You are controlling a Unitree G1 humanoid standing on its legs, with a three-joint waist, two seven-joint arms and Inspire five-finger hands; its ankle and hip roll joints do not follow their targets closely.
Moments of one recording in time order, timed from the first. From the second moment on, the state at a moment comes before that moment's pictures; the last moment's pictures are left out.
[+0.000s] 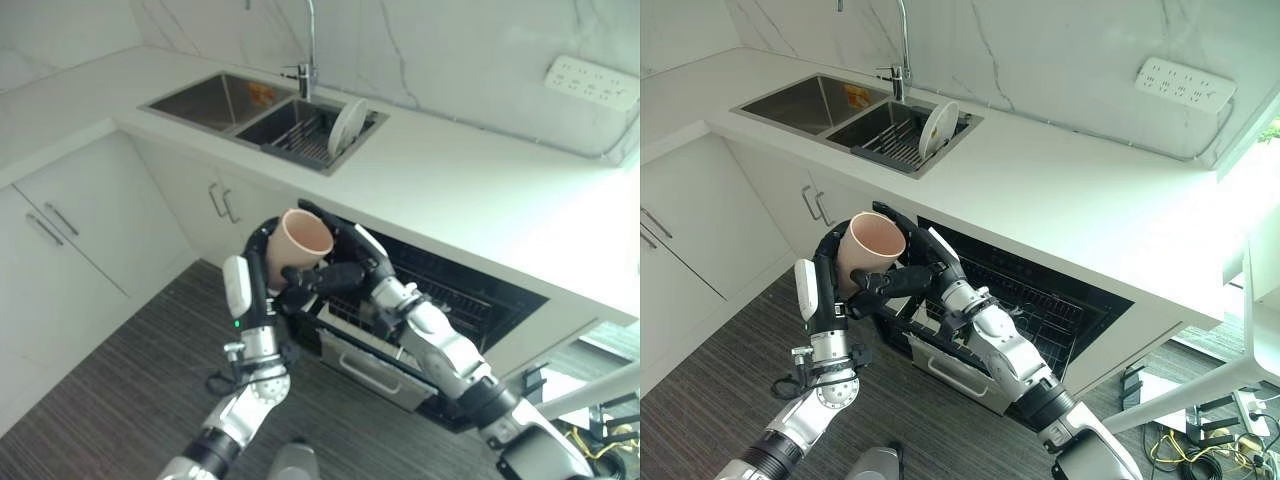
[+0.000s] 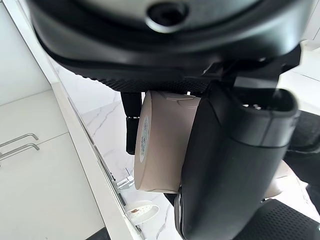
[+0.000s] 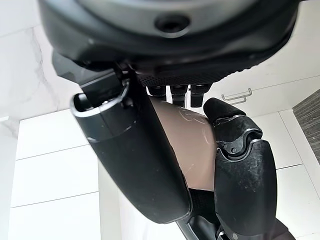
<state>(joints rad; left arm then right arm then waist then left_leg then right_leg) -0.19 0.34 -0.42 0.32 0.33 -0.37 0.93 -0.49 -0.24 0.52 0.17 0.63 -0.04 0.09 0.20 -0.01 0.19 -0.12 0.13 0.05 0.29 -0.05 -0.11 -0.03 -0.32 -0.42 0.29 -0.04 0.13</state>
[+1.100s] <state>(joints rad) -0.20 0.33 -0.47 0.32 0.04 -0.43 0.69 -0.50 -0.26 0.55 0.20 0.65 -0.08 -0.12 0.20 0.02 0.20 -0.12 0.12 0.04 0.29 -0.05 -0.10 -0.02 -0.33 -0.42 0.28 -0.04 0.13</state>
